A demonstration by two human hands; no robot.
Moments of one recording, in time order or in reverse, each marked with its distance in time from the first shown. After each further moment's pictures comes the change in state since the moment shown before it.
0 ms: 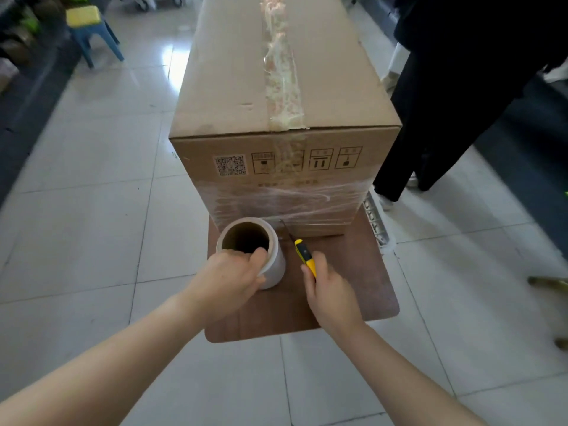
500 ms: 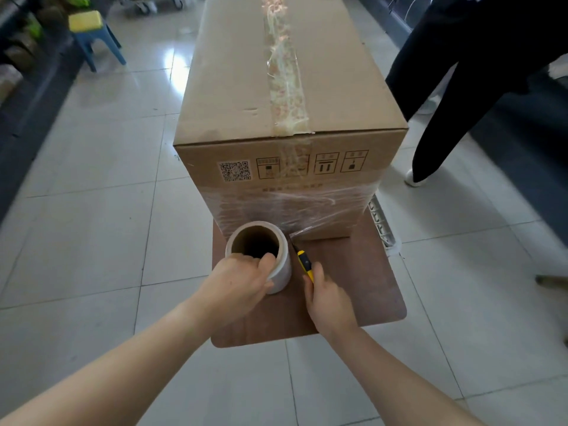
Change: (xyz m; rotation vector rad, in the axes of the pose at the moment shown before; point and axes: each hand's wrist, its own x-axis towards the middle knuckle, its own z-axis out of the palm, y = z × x) left_hand 0.003 0.001 0.000 0.024 0.007 0.042; right_hand -0.003 0.005 0.036 -0.054 -0.083 0.088
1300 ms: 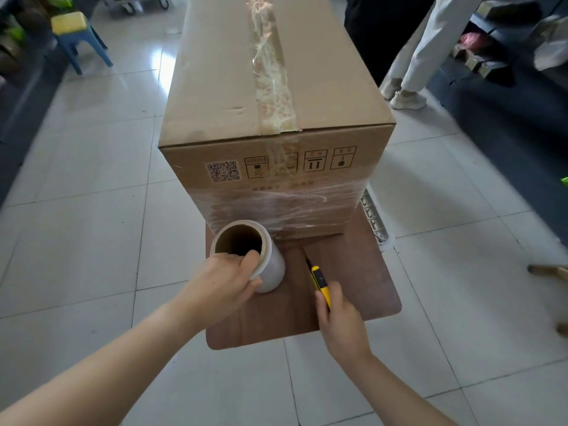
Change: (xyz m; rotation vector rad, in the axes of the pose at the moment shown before) left_hand -0.011 -0.013 0.003 -0.150 -0.043 -0.093; right_hand -0.042 0.014 -0.019 0.209 -0.019 0.173
